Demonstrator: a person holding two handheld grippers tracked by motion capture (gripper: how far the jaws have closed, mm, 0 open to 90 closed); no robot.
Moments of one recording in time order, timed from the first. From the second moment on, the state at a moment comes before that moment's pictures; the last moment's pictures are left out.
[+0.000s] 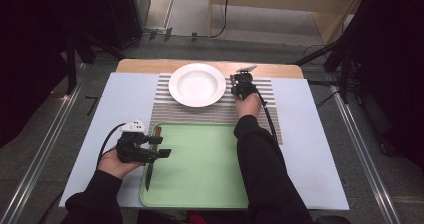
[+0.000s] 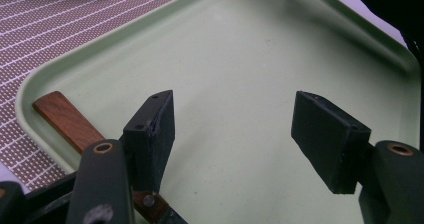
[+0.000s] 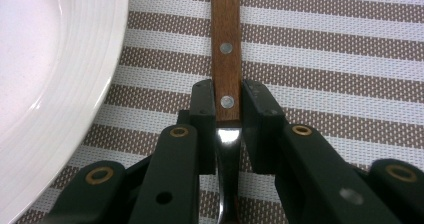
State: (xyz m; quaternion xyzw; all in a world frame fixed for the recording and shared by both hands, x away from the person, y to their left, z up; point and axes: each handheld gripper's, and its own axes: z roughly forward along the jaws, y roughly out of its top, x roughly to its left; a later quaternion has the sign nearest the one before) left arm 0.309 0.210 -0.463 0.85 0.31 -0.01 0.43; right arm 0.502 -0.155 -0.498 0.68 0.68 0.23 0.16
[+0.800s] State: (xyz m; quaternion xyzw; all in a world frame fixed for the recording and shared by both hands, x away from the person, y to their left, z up) left arm 0.310 0.210 -0.463 0.85 0.31 -0.01 0.43; right arm 0.499 -0.185 -0.479 0.67 0.68 0.28 0.08
